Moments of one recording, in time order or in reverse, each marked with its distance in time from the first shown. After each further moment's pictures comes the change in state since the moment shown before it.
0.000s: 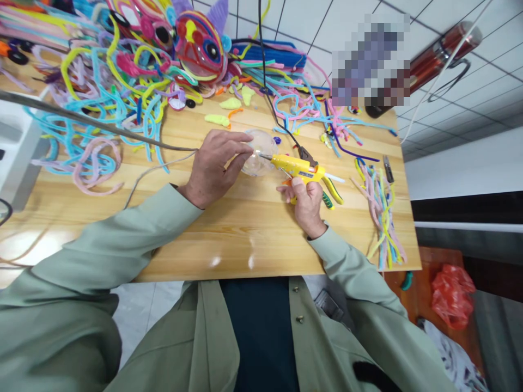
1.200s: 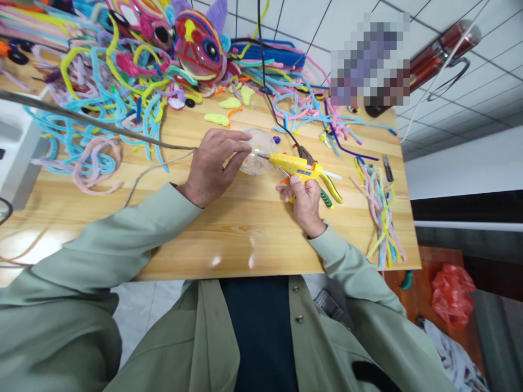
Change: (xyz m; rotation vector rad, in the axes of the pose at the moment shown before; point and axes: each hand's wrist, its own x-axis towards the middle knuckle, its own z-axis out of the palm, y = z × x) left_hand 0.000 -0.003 0.002 -0.038 0.036 0.032; right_hand 0.003 -0.004 0.002 -0.018 -0.028 0.024
